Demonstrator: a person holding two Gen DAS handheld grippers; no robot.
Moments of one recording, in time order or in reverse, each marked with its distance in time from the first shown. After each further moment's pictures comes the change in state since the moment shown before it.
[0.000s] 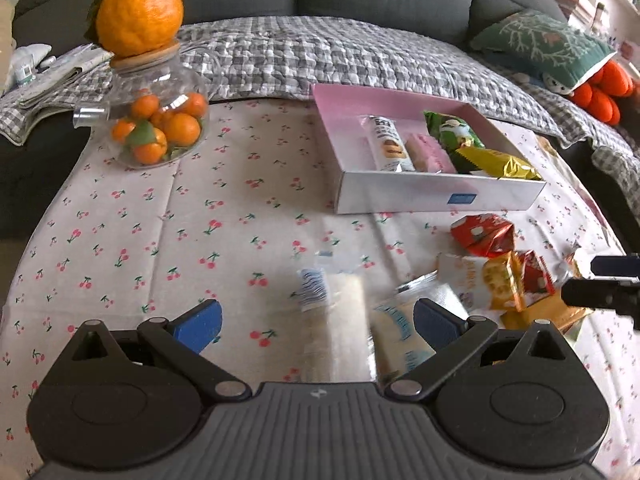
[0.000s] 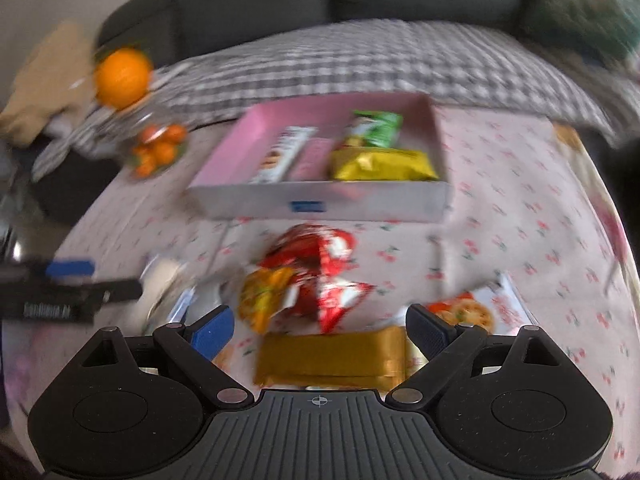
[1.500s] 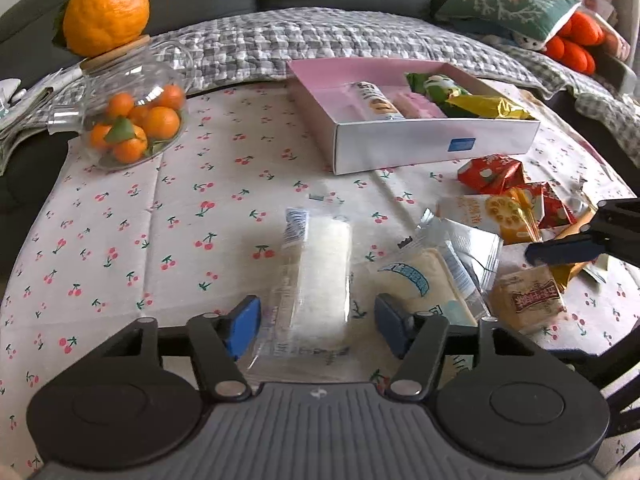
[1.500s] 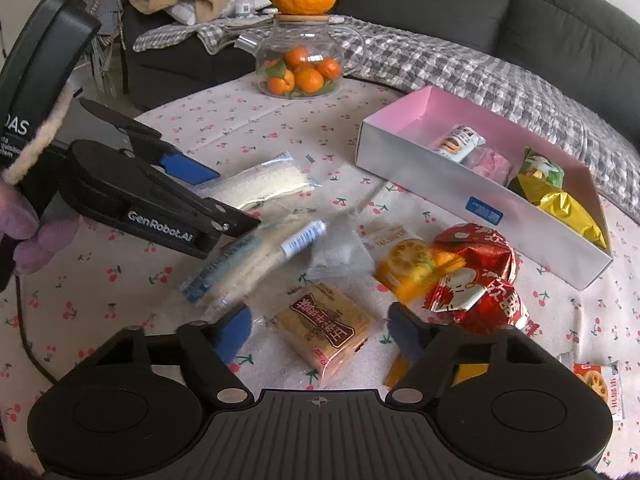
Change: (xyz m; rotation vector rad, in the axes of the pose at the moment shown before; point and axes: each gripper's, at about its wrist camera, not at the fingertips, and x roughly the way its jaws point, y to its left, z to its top) left arm 0.018 0.005 -0.021 0.154 0.003 -0.018; right arm 0.041 0.096 -0.038 -0.443 0.009 0.102
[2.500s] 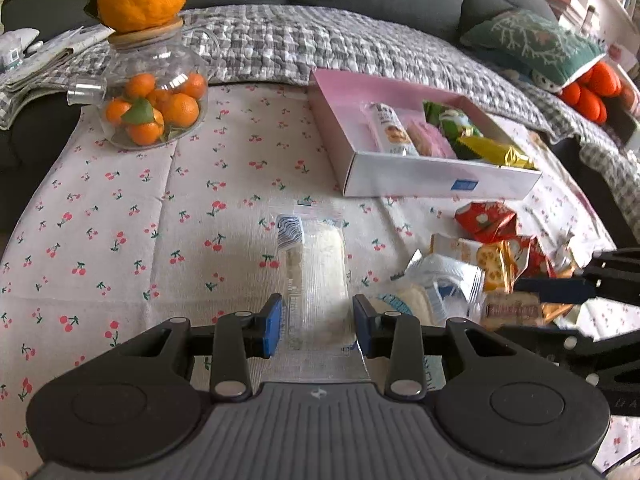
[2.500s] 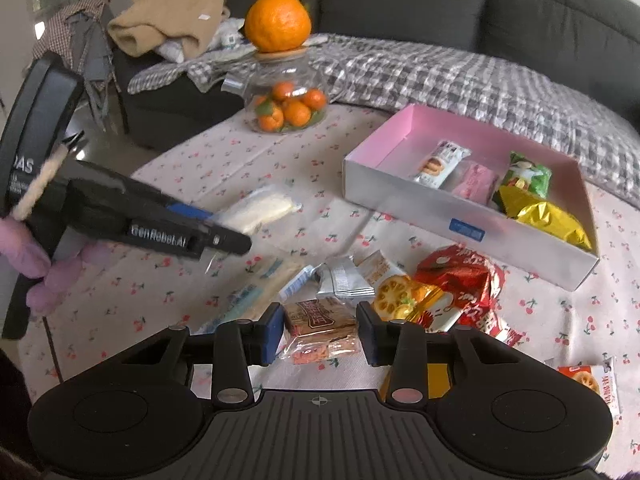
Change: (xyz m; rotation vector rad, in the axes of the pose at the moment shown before) left arm -0.015 0.013 0.015 -0.171 0.015 -0.048; right arm -0.023 -0.017 0.017 0.113 -0.028 0.059
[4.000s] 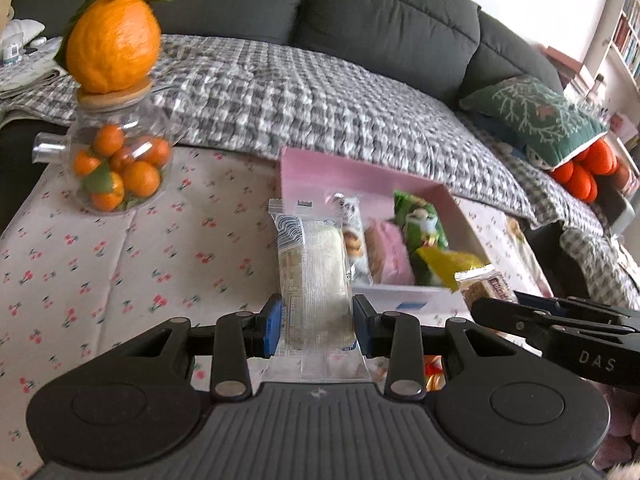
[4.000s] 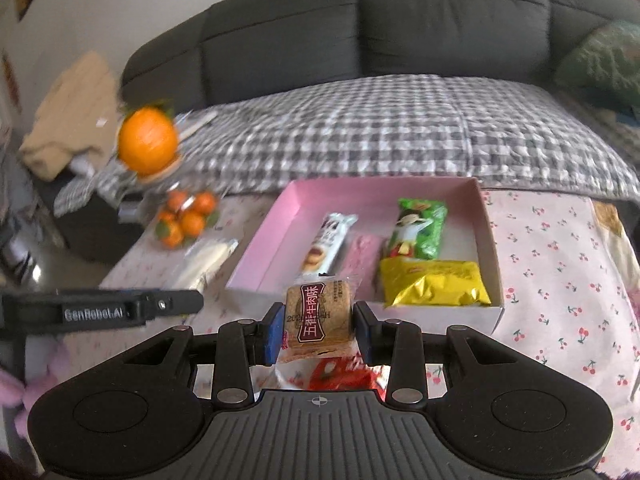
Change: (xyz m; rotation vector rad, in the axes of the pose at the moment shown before) left arm 0.006 -0.029 0.067 -0.143 -0.103 -0.065; right arm -0.017 -0.093 0.064 0.356 -0.140 -0.125
